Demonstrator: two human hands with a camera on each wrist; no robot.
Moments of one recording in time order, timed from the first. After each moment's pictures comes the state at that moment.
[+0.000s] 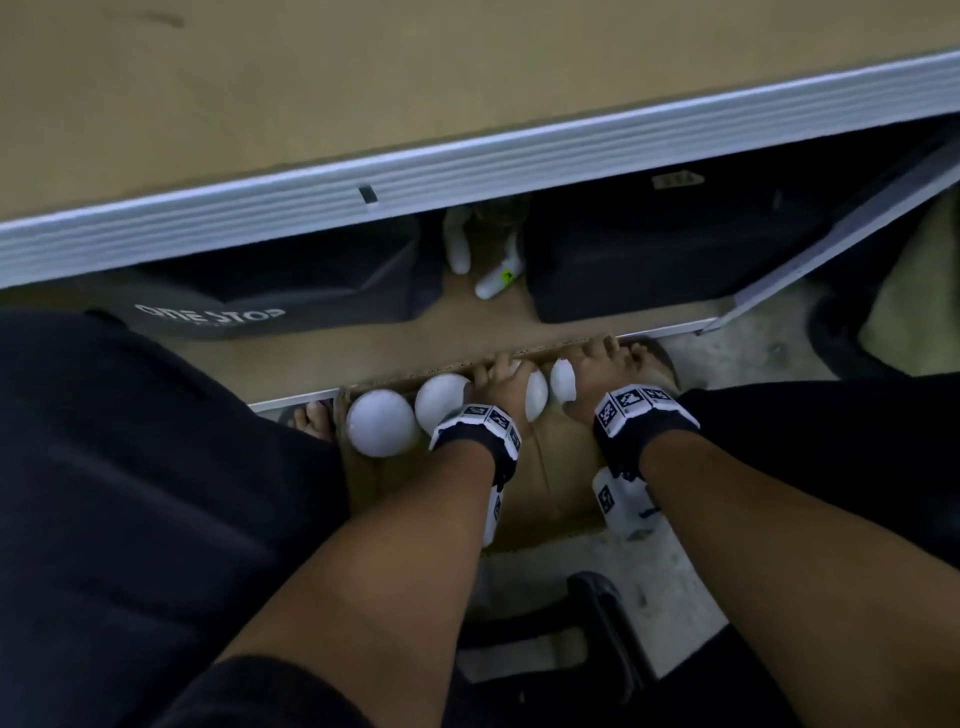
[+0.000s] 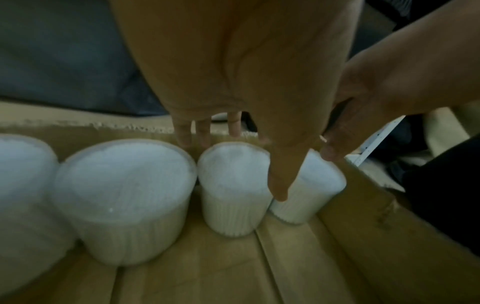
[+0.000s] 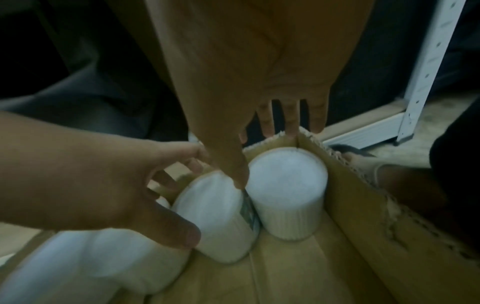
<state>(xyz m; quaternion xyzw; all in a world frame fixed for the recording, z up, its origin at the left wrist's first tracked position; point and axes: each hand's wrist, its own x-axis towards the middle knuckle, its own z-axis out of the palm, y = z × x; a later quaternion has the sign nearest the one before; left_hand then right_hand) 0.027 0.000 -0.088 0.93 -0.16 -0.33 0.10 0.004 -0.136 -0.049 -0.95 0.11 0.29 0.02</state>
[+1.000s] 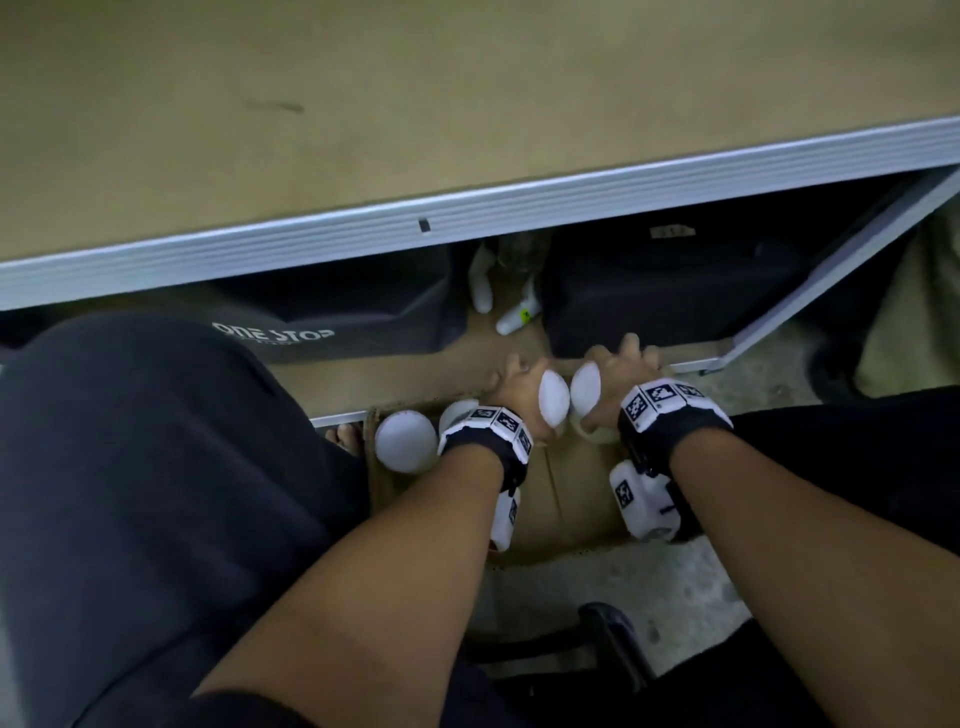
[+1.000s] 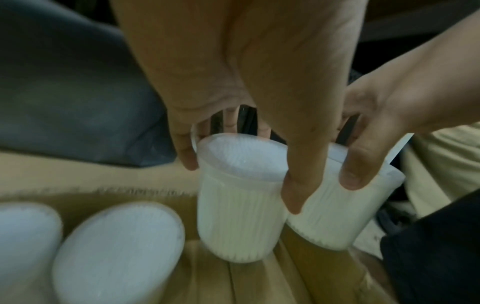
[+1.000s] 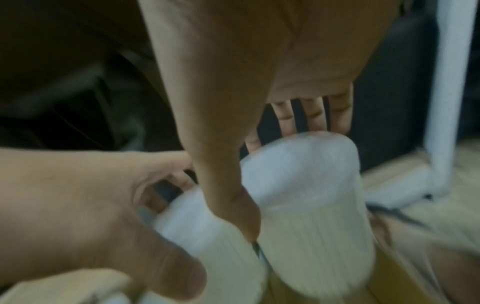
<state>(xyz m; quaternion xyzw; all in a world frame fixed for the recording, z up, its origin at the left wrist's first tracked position) 0.031 0.005 -0.018 0.92 -0.16 -0.32 0.17 0.006 -0.134 0.014 -0.94 0.15 0.29 0.04</state>
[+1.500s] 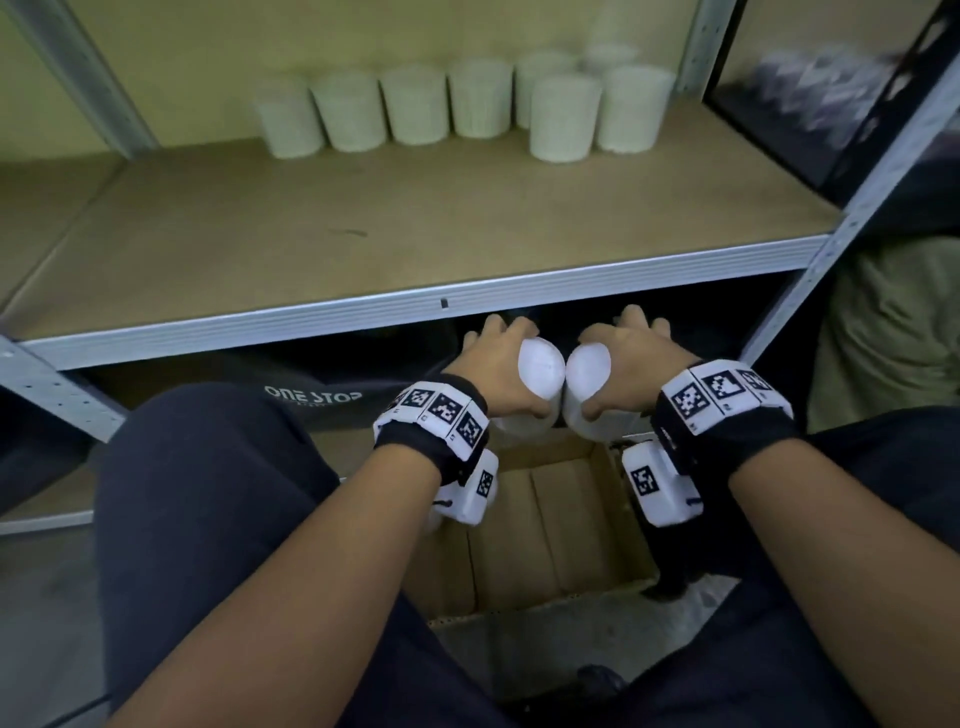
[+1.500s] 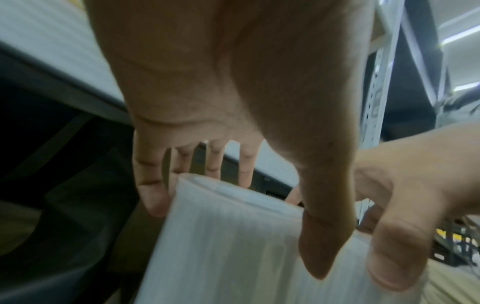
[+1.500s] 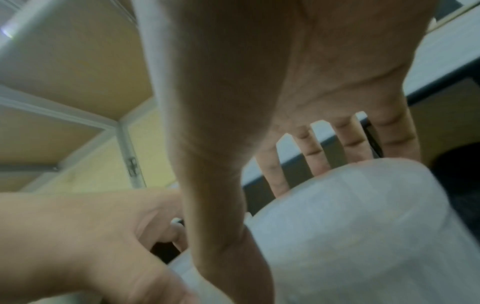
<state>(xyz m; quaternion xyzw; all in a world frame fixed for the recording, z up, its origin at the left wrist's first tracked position) 0.023 0.035 0.159 0.94 -0.22 -0.16 0.22 -0.026 -0.135 0.185 -0.98 0.08 0.16 0.10</state>
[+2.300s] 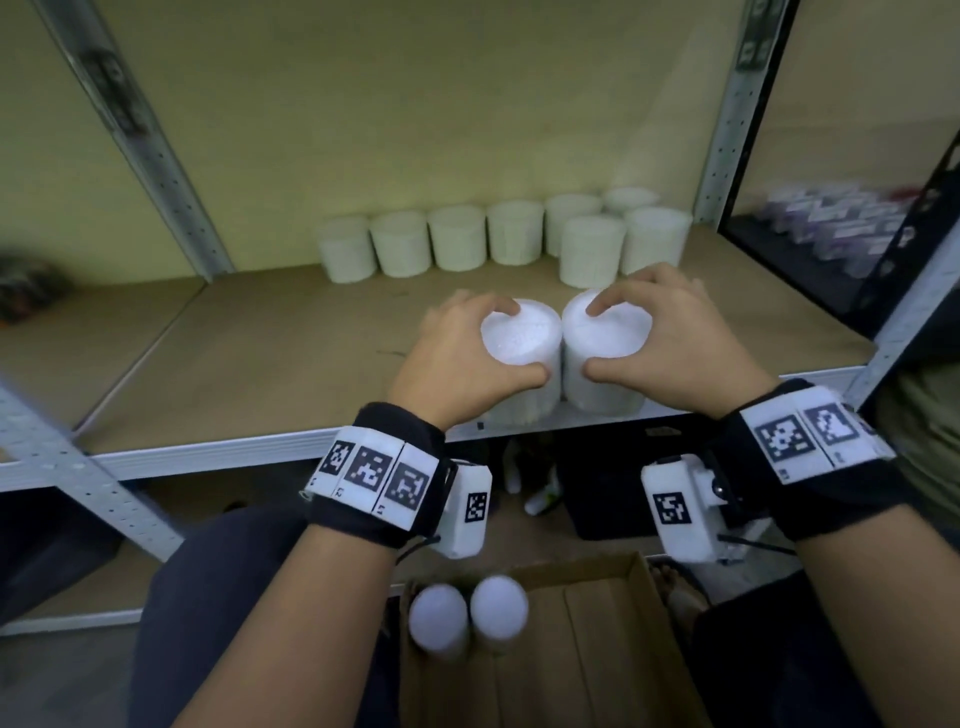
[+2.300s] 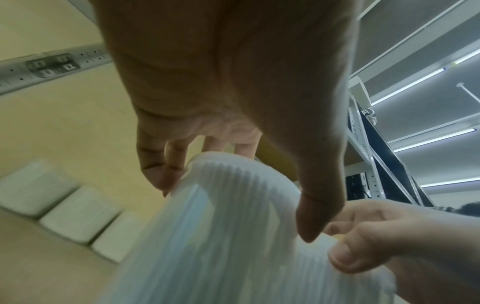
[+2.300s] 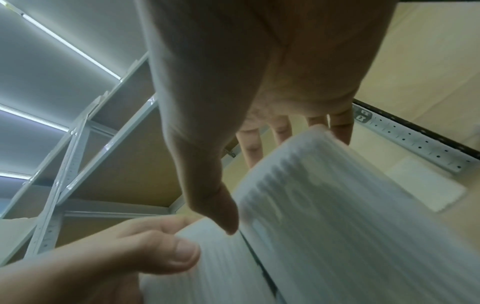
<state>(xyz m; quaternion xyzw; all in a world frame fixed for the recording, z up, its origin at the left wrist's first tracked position) 0.050 0.075 0.295 0.92 -0.19 0.08 0.34 0.010 -0.120 0.305 -0.95 -0.01 -0.15 0.26</state>
